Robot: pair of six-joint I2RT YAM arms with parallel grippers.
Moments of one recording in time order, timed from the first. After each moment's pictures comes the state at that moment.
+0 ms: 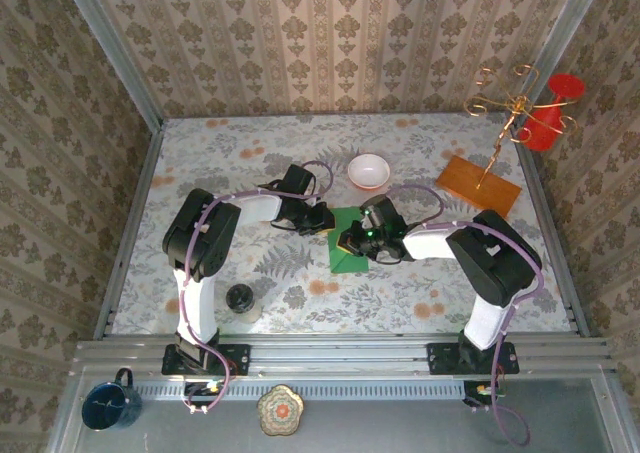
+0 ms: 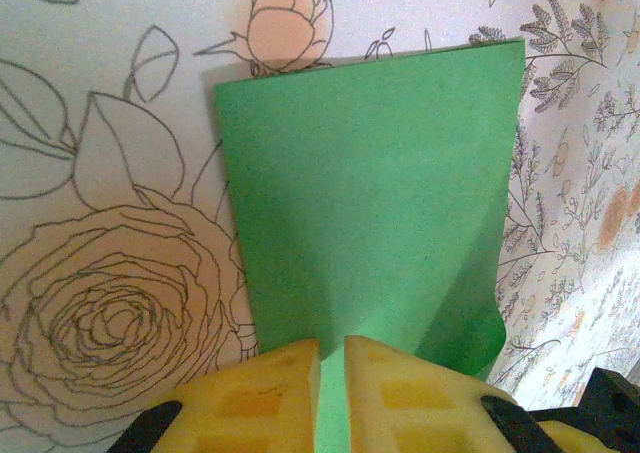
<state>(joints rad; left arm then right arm) -0.58 2.00 1.19 -0.27 0.55 -0.65 0.57 1.77 0.77 0.20 -0.41 1.05</state>
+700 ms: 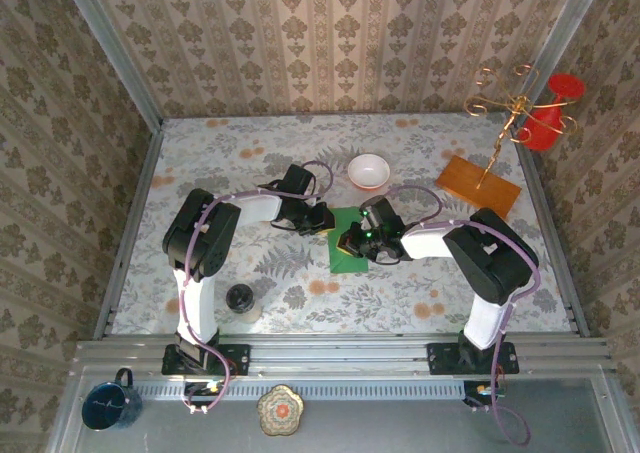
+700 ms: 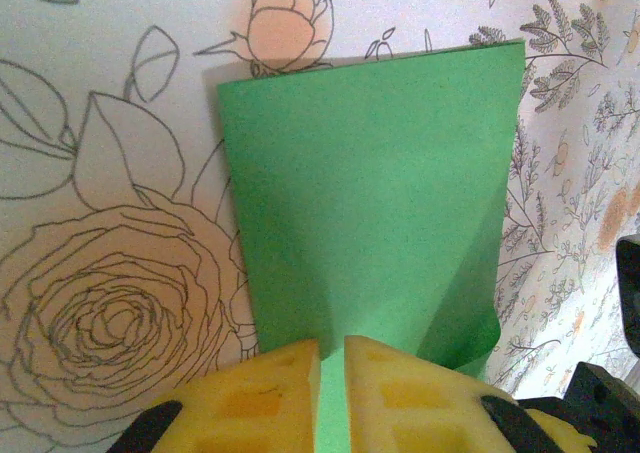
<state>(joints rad) -0.58 2.00 1.19 -0.27 0.55 -0.65 0.57 1.79 0.77 0.17 -0.40 1.05</state>
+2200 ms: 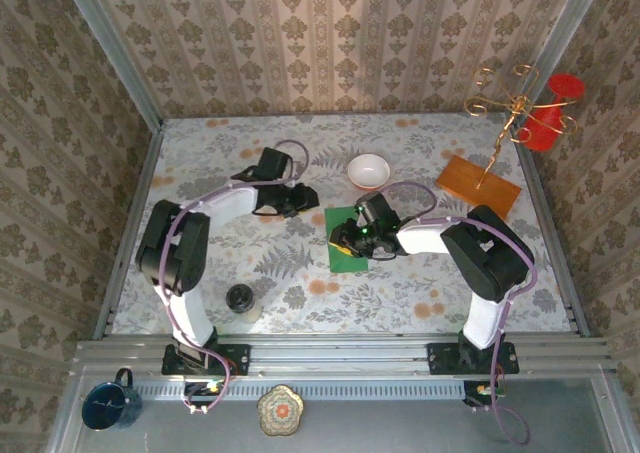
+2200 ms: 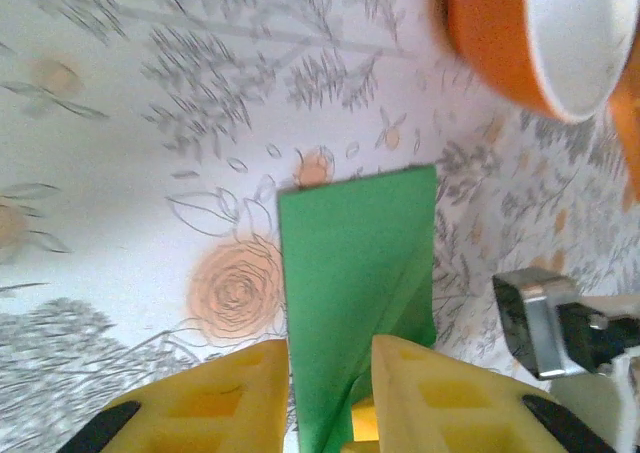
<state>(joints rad) -0.47 1.80 1.18 -0.34 0.47 -0.65 0.58 1.82 0.84 0.11 -0.42 1.05</state>
